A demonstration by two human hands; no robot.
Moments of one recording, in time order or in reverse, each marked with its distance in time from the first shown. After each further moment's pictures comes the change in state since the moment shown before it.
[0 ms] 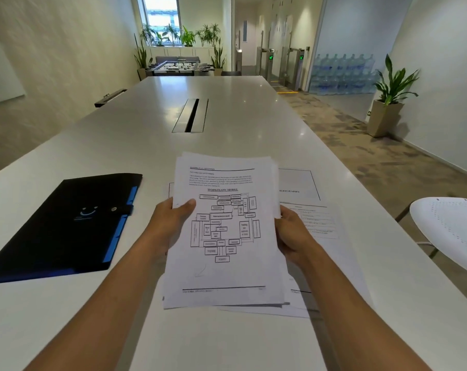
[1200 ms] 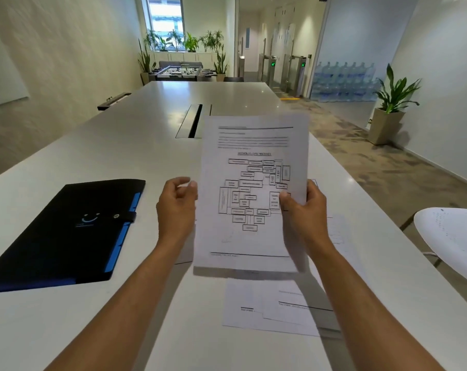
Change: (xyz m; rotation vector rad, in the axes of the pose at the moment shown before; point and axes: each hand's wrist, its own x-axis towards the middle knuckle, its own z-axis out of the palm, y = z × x) left_hand 0.007 0.021 0.023 0.277 0.355 0.385; right_hand 0.013 -0.041 0.010 -0.305 0.364 -0.489
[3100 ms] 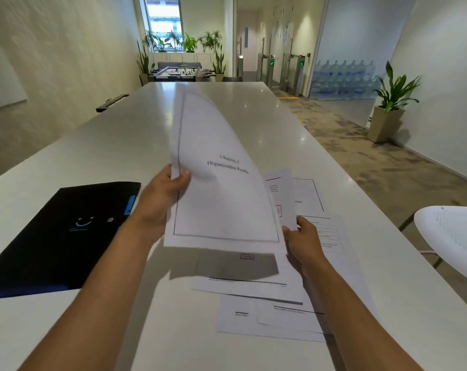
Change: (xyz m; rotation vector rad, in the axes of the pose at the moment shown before) left_hand 0.020 0.042 -0.021 -0.501 -0.449 -0.197; right_hand -0.009 0.066 -0.016 -0.045 -0.052 0.440
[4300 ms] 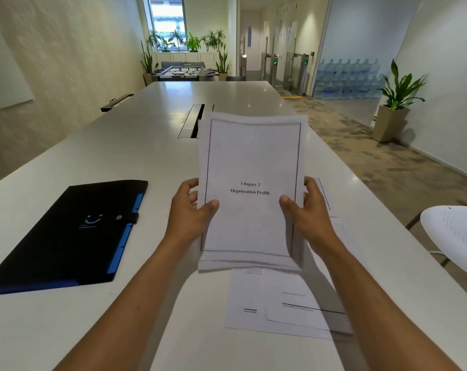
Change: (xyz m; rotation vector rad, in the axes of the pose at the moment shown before) left_hand -0.011 -0.050 0.009 0.453 0.216 0.090; right_hand -0.018 -0.065 0.003 -0.095 -0.116 -0.476
